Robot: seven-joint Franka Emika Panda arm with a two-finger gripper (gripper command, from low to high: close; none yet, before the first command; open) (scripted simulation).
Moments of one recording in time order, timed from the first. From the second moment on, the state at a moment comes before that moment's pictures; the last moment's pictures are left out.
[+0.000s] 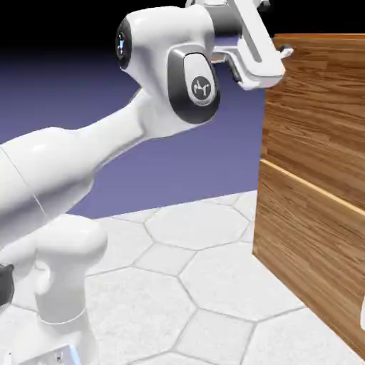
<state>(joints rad) 0.95 -1.32 -0.87 -2.21 -1.31 2.86 -1.20</state>
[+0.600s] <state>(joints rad) 1.33 -1.62 -1.23 -1.97 -1.84 2.79 -1.99</state>
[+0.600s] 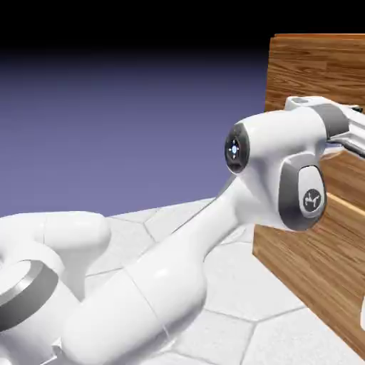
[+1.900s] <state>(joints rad) 0.72 -1.76 -0.81 -2.86 -2.26 2.01 -1.20</state>
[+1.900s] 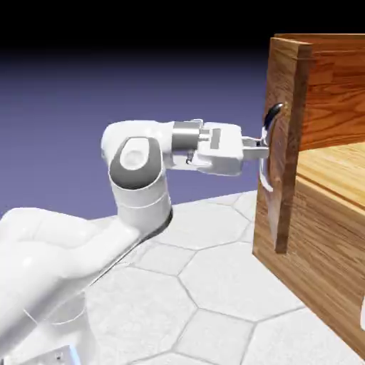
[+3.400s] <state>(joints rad) 0.20 -1.54 0.49 -2.95 -0.99 1.79 -0.94</state>
